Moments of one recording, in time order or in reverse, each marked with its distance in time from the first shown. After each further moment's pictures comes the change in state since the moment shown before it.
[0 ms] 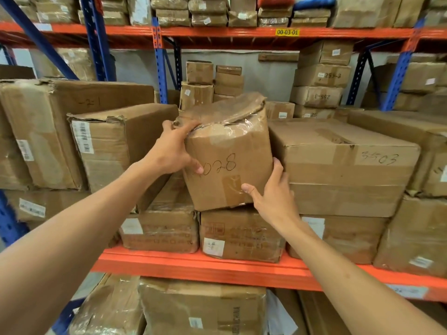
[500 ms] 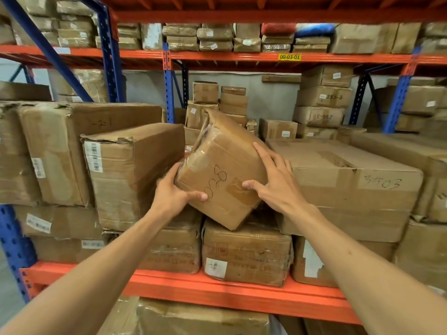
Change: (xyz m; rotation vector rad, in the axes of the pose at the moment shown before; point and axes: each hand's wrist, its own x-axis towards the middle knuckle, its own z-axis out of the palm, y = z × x) left_hand -0.019 -0.065 0.056 -0.556 0.185 -0.174; right_hand 0.061 -0.024 -0.033 -0.015 -0.018 -0.348
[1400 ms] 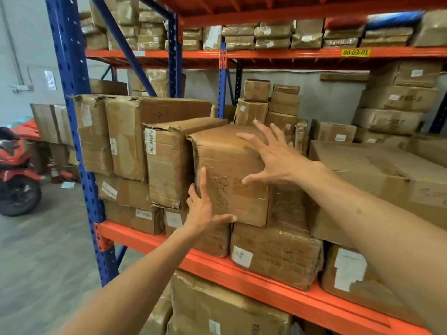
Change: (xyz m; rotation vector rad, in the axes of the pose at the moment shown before) left_hand -0.081 -0.008 0.017 0.467 0.111 -0.088; right_hand 0.048 -0.071 -0.010 -0.311 -0.399 -0.436
